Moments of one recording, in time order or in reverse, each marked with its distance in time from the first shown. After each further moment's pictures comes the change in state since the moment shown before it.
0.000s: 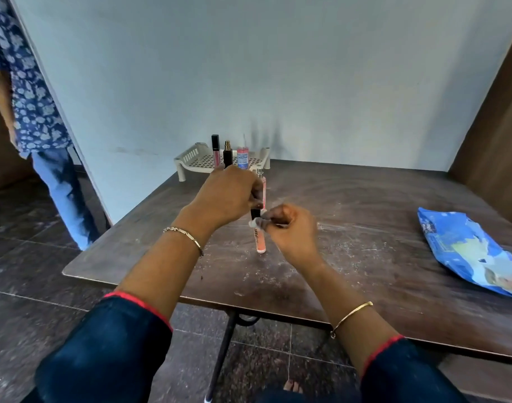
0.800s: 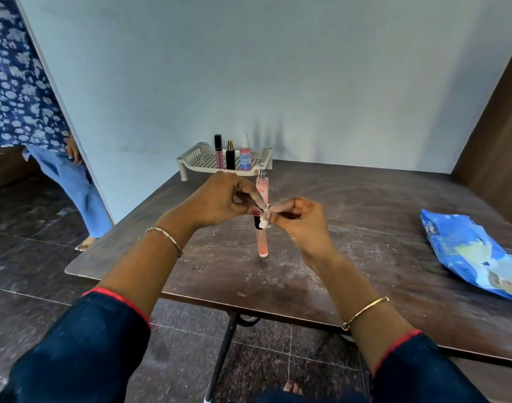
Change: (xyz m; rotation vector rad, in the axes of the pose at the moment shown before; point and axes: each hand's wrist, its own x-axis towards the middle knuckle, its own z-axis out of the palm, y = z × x) left_hand -0.014 -0.024 -0.001 -0.540 -0.106 0.105; right_hand 0.004 -0.015 -0.014 0.313 -0.083 0.056
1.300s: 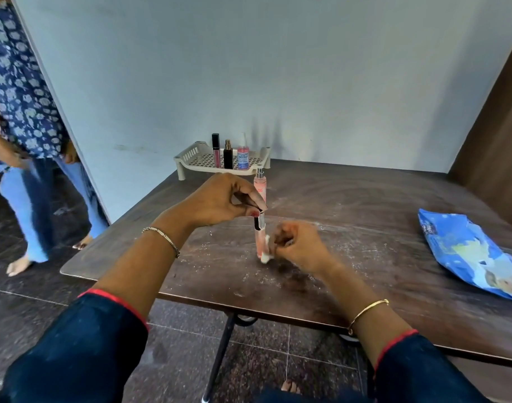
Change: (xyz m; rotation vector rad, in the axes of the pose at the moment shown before) left_hand 0.002 -0.002 0.003 -0.061 -0.037 -0.048; right_hand -0.003 0.030 -0.023 -0.553 -0.296 0.035
